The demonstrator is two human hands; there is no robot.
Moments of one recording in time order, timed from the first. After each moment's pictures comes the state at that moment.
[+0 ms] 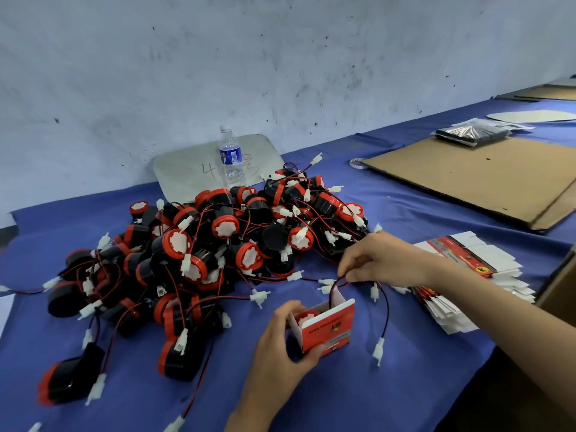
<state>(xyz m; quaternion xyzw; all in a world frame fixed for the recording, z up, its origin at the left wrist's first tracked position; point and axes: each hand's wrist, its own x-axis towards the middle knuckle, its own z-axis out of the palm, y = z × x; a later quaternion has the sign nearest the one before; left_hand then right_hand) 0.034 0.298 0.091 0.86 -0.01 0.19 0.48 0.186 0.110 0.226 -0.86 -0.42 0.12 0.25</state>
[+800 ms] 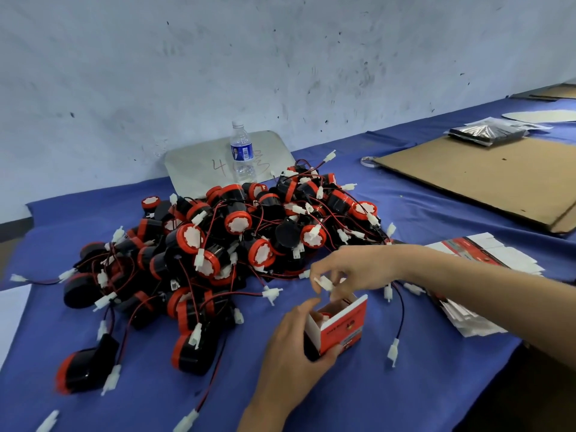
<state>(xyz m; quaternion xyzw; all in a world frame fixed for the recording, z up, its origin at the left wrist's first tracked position) 0.034 0.297 0.090 0.88 -0.01 0.17 0.44 0.185 0.166 0.227 -0.79 -0.52 0.29 0.14</state>
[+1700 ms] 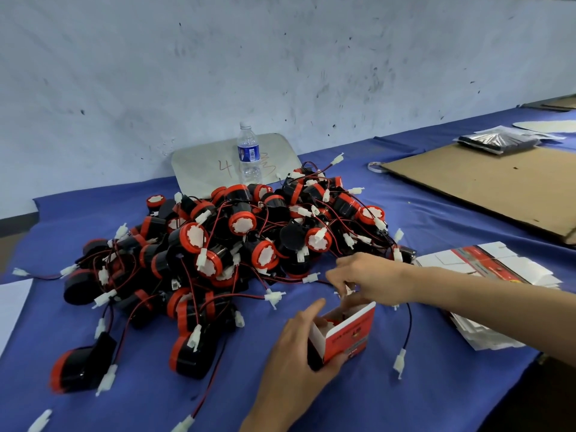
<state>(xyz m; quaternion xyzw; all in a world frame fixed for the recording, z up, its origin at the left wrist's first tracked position) 0.034 0.294 0.090 0.89 -0.02 0.17 0.43 0.199 0.152 0.194 -0.80 -0.59 0.11 0.09</state>
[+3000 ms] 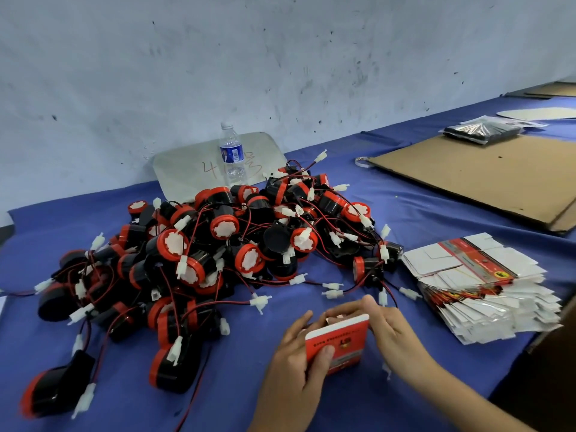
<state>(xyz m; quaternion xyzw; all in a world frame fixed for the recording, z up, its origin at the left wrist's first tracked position) 0.036 0.275 0.094 0.89 -0.02 0.17 0.43 0.122 0.116 0.118 -0.71 -0.28 0.12 0.64</state>
